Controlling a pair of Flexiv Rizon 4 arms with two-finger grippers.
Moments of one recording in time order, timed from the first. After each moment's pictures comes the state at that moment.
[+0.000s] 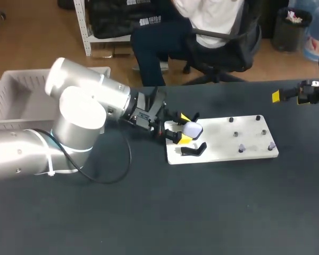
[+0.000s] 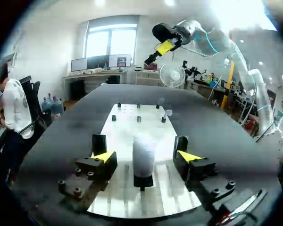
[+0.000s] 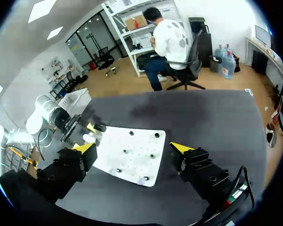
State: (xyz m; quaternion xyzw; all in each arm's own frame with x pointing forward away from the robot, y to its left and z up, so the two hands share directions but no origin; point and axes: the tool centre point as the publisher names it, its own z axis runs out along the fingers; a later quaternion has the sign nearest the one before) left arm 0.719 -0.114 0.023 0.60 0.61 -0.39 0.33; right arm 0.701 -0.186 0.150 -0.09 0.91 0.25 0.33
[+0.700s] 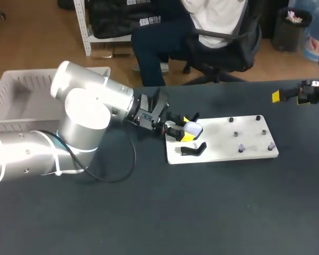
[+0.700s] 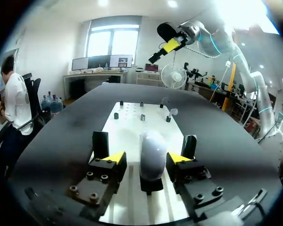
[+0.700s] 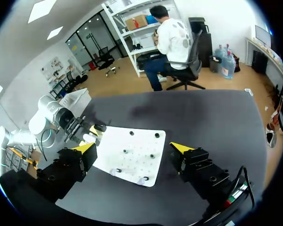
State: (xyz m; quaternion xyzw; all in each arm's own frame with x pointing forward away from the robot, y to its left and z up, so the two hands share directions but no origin) left arm 0.727 -0.122 0.013 0.59 0.62 -0.40 0.33; right arm 0.701 -0.186 0.150 -0.09 0.91 0.25 0.33
